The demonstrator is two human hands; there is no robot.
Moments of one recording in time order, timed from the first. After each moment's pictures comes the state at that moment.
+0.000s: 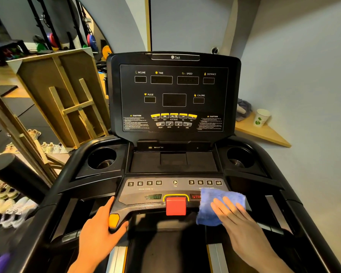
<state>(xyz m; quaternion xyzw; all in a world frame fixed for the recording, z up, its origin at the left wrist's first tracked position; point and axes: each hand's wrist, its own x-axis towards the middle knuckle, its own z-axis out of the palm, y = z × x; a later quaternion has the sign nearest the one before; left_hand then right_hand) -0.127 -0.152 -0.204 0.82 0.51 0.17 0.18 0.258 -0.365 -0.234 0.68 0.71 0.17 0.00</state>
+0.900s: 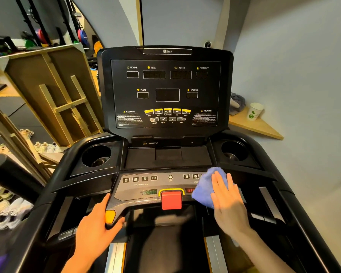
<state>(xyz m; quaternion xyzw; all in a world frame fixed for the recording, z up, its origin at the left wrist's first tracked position) -0.125 -0.149 -0.208 0.83 0.51 0.16 0.17 0.242 -0.309 -0.220 0.83 0.53 0.06 -0.14</state>
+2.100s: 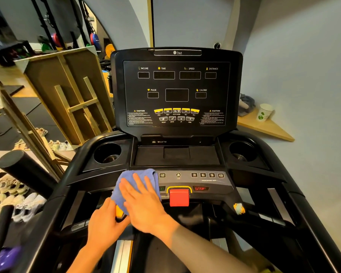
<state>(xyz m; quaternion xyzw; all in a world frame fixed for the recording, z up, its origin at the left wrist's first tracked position) -0.129 -0.158 -0.198 0.84 0.47 0.21 0.17 0.030 -0.184 -0.193 0.62 0.78 0.01 -0.09</state>
